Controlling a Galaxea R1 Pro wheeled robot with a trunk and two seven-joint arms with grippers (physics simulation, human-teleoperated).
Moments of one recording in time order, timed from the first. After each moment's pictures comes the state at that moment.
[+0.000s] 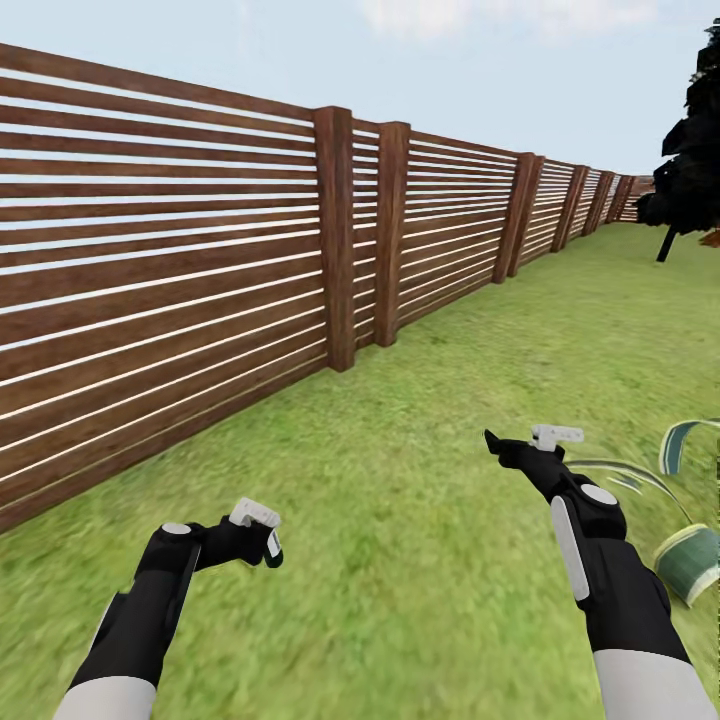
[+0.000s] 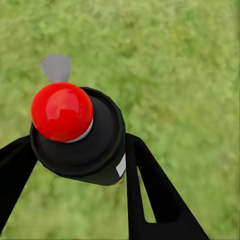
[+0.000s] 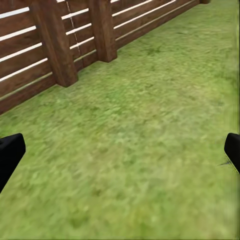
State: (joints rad) left arm -0.47 -0.05 0.21 -1.21 -0.59 0.59 -0.83; right arm -0.54 -0.04 -0.19 -1.38 -0.05 0.45 0.14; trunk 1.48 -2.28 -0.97
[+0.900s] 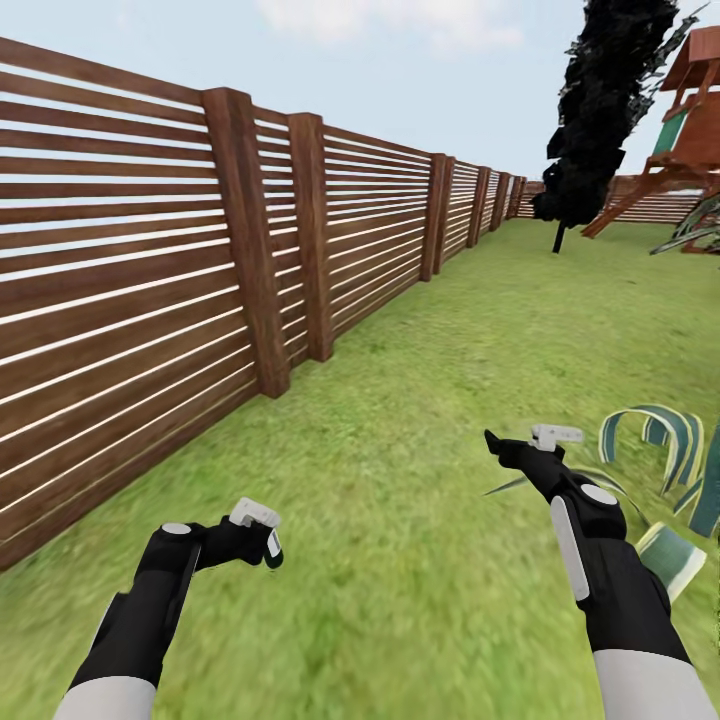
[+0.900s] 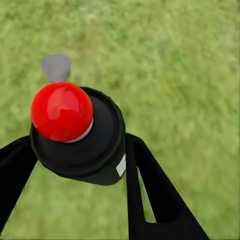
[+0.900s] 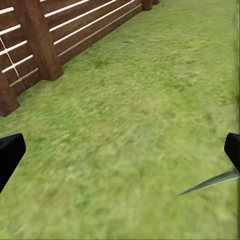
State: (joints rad) left arm -0.47 -0.05 0.21 -1.21 -0.59 0.59 -0.83; right arm -0.54 -0.04 -0.19 -1.38 -0.05 0.45 0.14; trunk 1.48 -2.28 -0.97
